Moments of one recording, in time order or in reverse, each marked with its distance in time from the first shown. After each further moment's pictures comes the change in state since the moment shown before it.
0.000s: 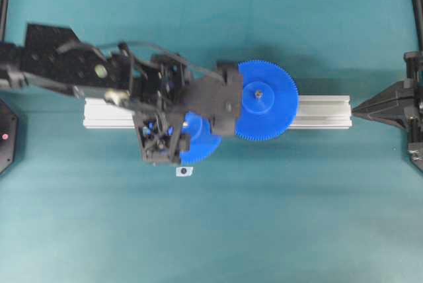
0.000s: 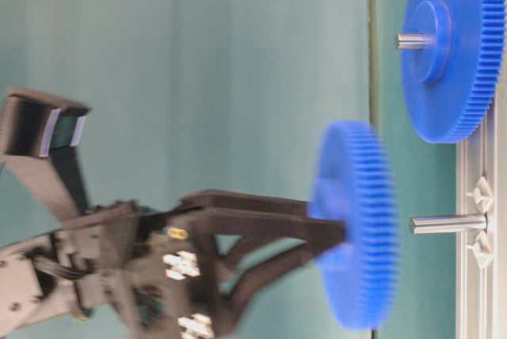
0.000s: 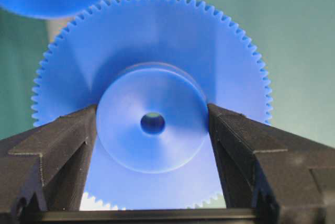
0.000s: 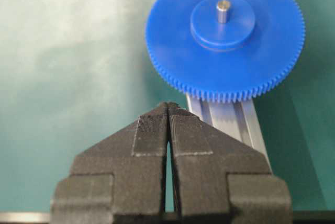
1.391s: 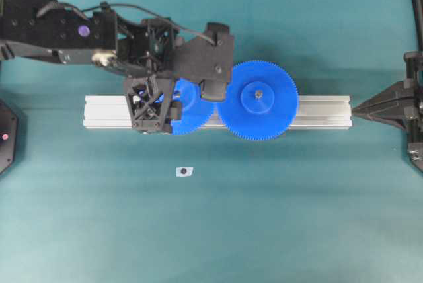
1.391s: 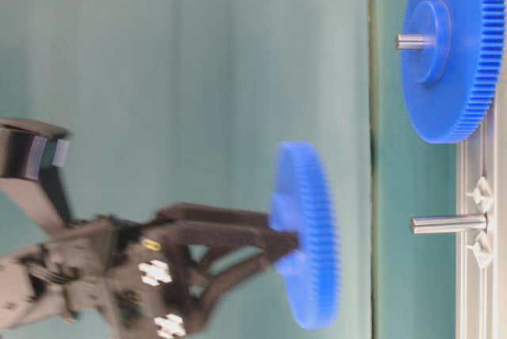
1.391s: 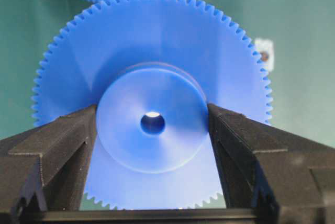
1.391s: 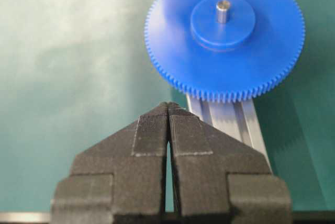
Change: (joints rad) left arm 0.084 -0.034 0.041 0.006 0.018 0.097; right arm 0.000 0.000 -0.002 0.002 0.000 0.000
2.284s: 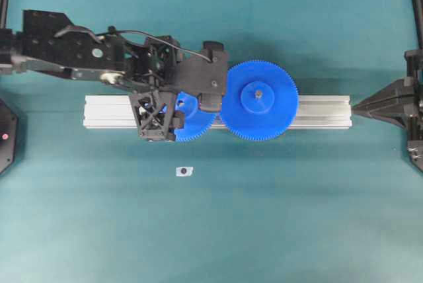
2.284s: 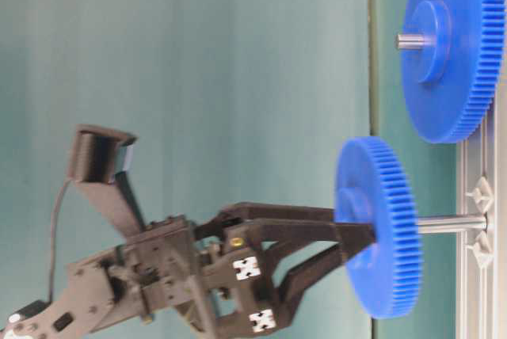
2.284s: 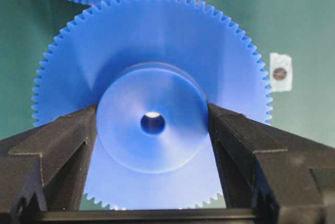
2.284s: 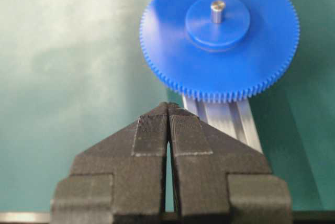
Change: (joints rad) left arm 0.003 0.048 0.115 0.000 -0.201 -0.011; right arm -0.017 0.000 0.002 0.000 -0.003 0.000
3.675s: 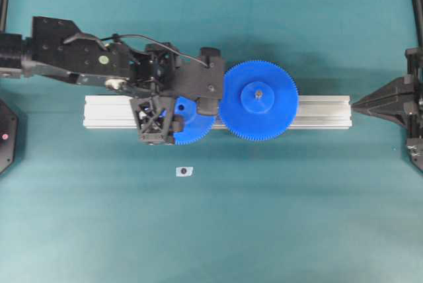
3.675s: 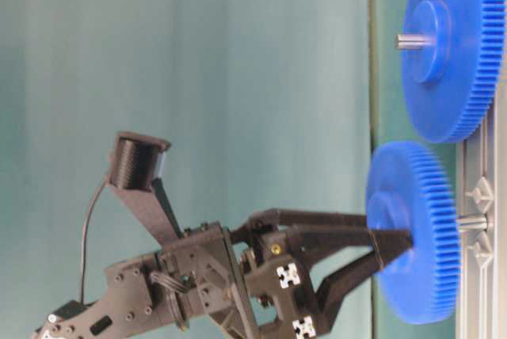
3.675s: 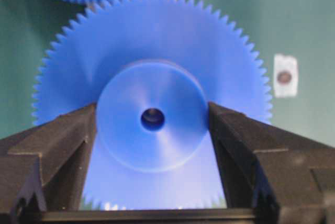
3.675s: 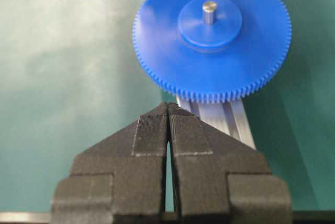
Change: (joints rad) left arm 0.003 0.014 0.049 -0.002 -0.009 -0.011; right arm -0.014 0.000 -0.002 0.000 0.002 0.000
